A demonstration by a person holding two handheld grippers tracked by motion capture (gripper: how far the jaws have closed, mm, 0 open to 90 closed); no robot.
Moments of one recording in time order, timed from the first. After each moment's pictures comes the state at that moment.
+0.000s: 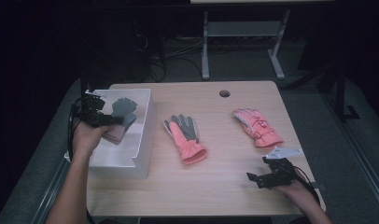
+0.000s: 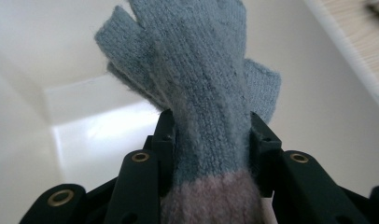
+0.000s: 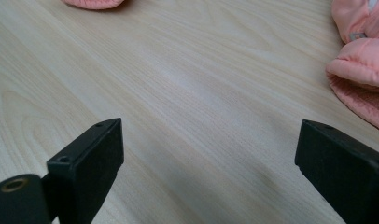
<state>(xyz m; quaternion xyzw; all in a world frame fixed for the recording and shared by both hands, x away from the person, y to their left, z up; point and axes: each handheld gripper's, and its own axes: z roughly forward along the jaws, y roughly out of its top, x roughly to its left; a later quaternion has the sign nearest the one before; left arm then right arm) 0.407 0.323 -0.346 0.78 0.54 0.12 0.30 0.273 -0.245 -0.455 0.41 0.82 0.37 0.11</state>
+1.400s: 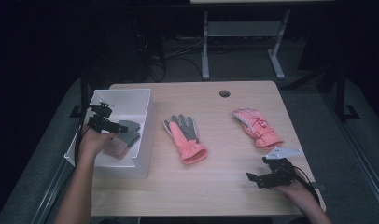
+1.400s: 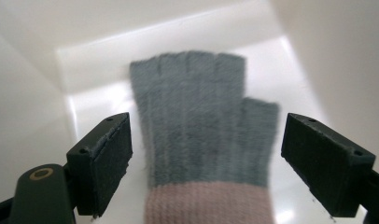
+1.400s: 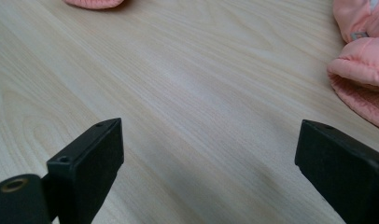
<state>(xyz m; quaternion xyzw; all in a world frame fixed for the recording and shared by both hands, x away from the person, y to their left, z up) 0.420 0.319 -0.384 0.79 0.55 0.13 0.23 0.273 -0.244 -0.455 0.41 0.83 0.37 0.11</state>
